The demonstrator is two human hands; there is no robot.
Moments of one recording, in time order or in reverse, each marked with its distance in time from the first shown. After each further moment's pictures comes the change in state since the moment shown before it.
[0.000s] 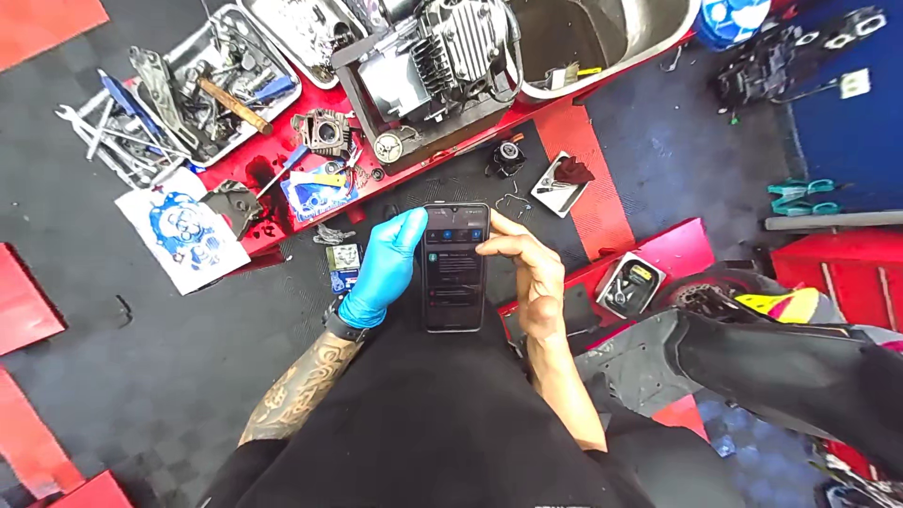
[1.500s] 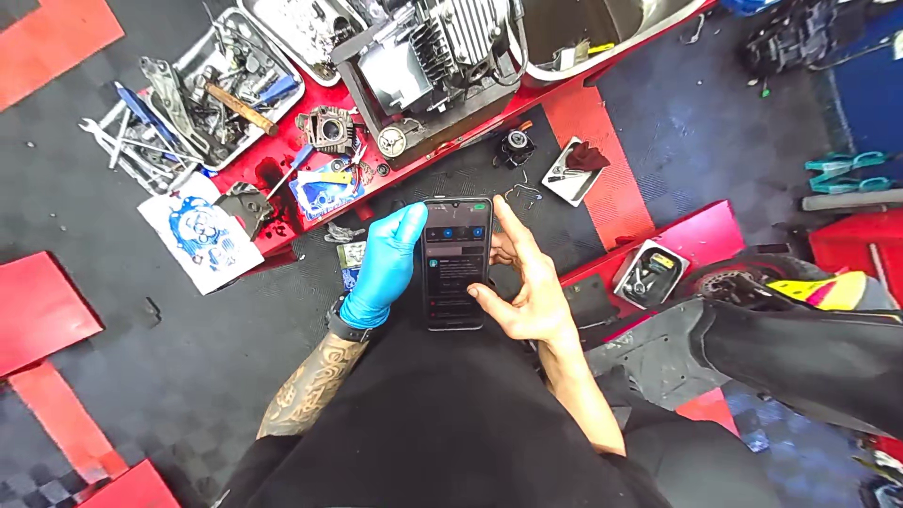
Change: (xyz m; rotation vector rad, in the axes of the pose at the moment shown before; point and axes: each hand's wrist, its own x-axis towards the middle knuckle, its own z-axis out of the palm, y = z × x) left_hand -0.005 0.008 -0.001 -0.028 0.008 -0.003; right_hand -0.013 -0.012 0.011 -0.092 -0.107 0.195
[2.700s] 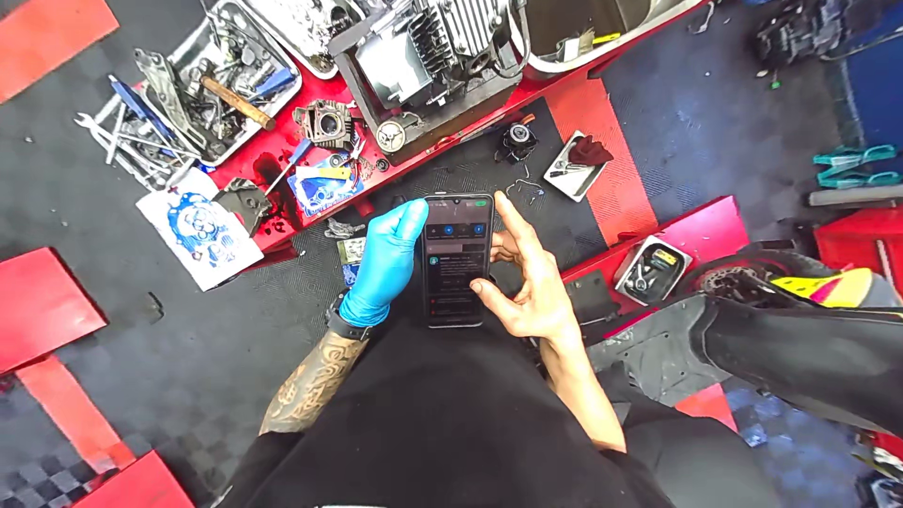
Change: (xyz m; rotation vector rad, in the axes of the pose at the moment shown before) left_hand 0.001 0.001 0.002 0.012 -0.005 -0.009; right_hand 0.001 0.001 -0.004 0.010 -0.015 0.007
